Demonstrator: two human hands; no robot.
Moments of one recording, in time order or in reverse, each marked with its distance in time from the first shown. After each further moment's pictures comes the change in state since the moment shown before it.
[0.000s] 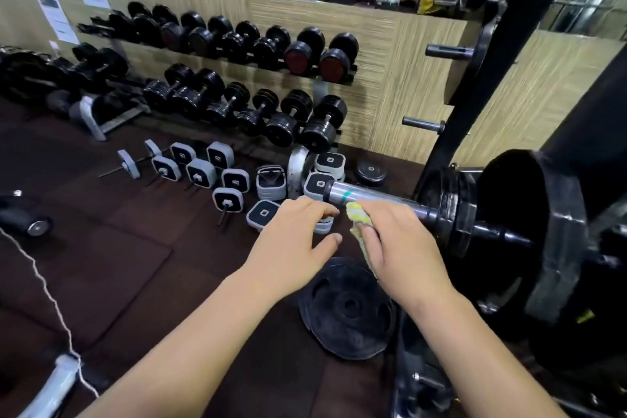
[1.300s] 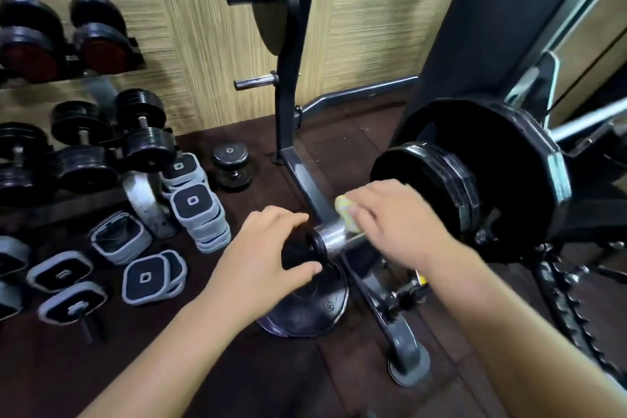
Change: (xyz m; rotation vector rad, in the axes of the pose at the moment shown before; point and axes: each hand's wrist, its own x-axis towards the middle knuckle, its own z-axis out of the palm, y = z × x) left_hand 0.185 -0.129 0.006 -0.169 -0.498 0.583; right_hand 0.105 0.007 0.044 -0.384 -0.082 0.579
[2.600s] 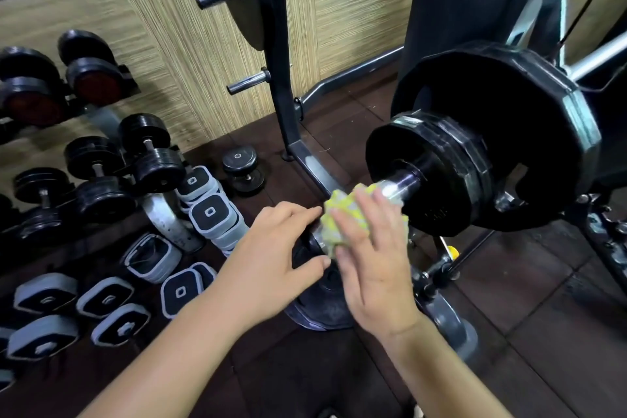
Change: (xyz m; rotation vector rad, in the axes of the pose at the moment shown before) left_hand 0.021 0.013 0.002 0.041 -0.158 0.123; right_hand -0.051 -0.042 0.104 0.384 0.639 0.099
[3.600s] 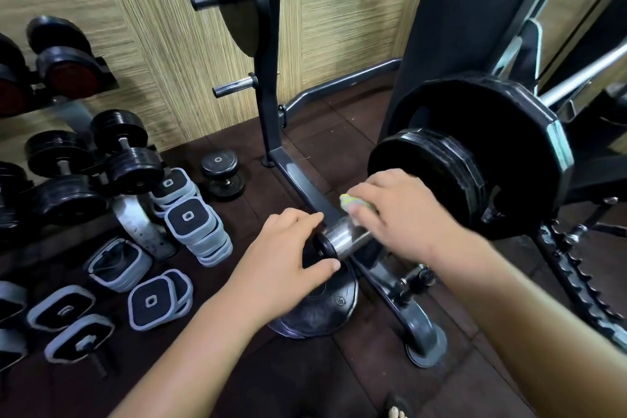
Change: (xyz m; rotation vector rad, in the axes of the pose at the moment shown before) left_hand 0.000 -0.014 -0.003 -0.093 -0.028 -0.044; right_hand 0.104 0.005 -0.049 -0.448 -0.569 0.015
